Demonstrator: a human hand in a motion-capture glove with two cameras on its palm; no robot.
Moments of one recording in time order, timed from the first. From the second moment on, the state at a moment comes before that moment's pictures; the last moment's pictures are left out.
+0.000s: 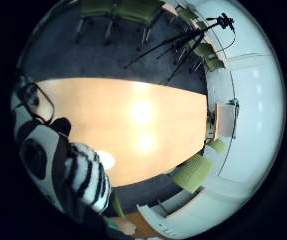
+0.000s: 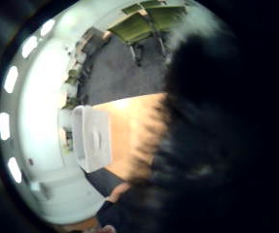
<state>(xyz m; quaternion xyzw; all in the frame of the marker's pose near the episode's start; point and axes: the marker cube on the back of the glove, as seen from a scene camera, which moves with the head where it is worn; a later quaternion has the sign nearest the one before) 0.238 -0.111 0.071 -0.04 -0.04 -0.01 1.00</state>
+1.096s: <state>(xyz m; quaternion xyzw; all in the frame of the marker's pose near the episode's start) -0.170 -0.071 -0.006 0.07 -0.05 -0.21 0.97</state>
